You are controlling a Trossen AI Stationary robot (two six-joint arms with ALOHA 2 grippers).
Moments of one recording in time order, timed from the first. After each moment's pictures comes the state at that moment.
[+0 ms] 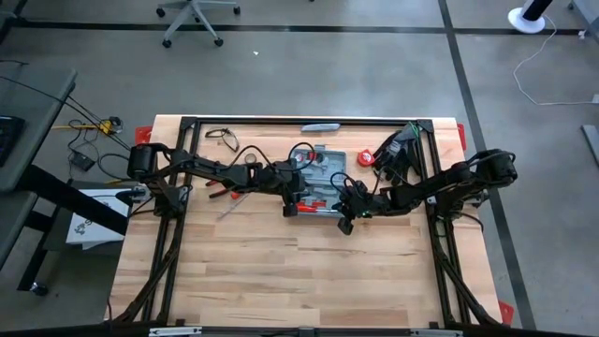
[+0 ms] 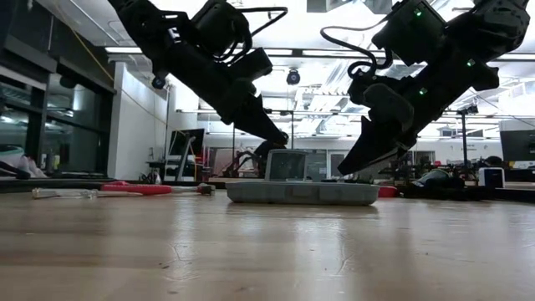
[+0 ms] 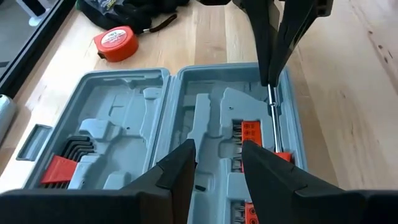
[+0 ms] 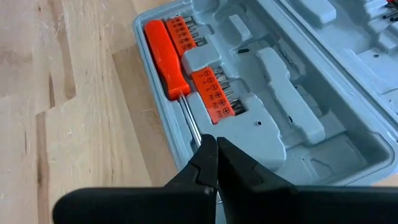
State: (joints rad) left arm 0.09 1.73 0.91 0.21 -0.06 0.18; right arm 0.12 1.53 0.55 0.22 0.27 0.46
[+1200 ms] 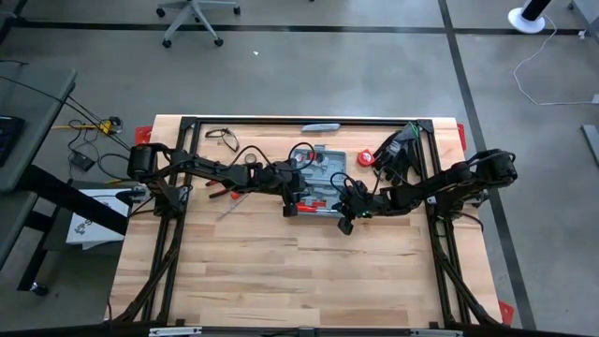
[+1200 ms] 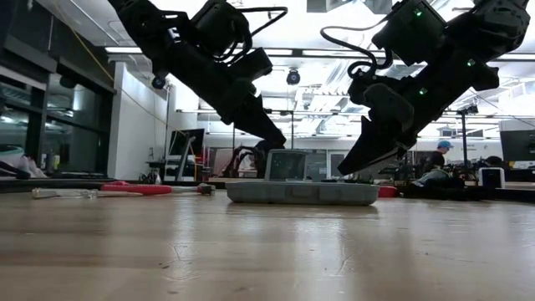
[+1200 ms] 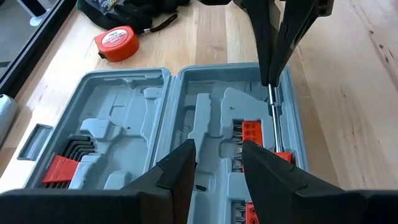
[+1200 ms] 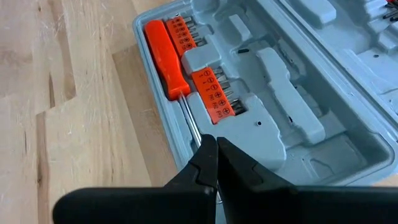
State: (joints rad) left arm 0.09 1.73 0.91 0.21 -0.06 0.18; right arm 0.12 1.53 0.55 0.22 0.27 0.46
